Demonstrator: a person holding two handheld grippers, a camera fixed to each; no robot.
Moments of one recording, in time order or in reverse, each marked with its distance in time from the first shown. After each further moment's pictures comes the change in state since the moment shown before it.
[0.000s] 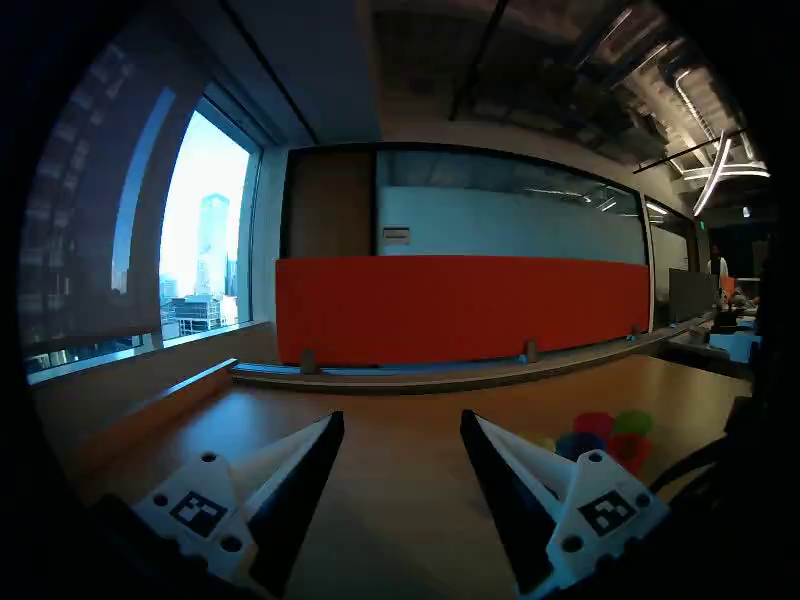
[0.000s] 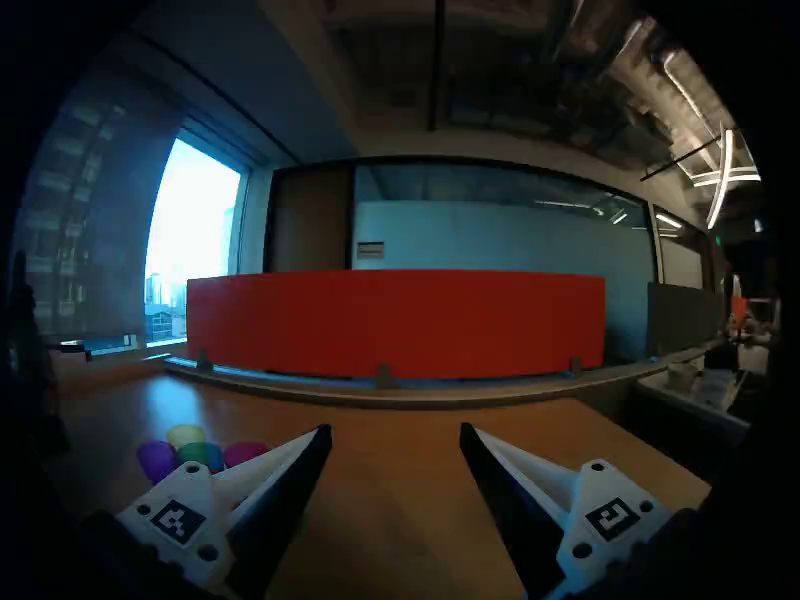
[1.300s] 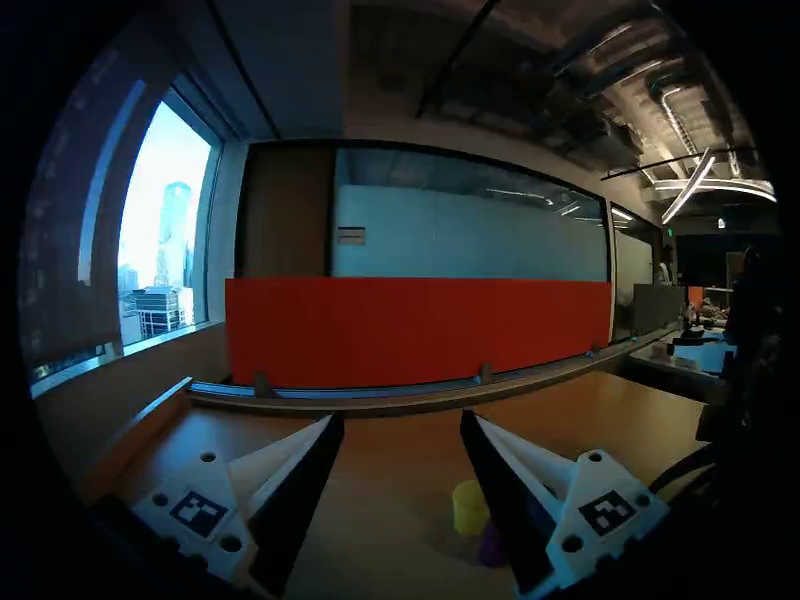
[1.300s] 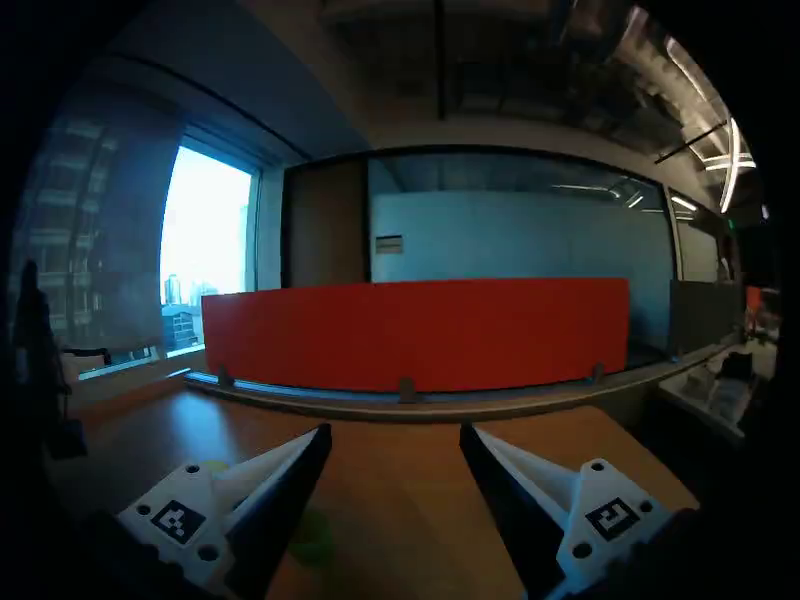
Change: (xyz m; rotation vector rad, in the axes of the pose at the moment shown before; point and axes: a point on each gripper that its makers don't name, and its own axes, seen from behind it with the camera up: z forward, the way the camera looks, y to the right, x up) left arm 0.075 0.040 0.025 -0.172 -0.025 -0.024; right arm 0.060 -0.009 0.021 0.080 -0.047 0.035
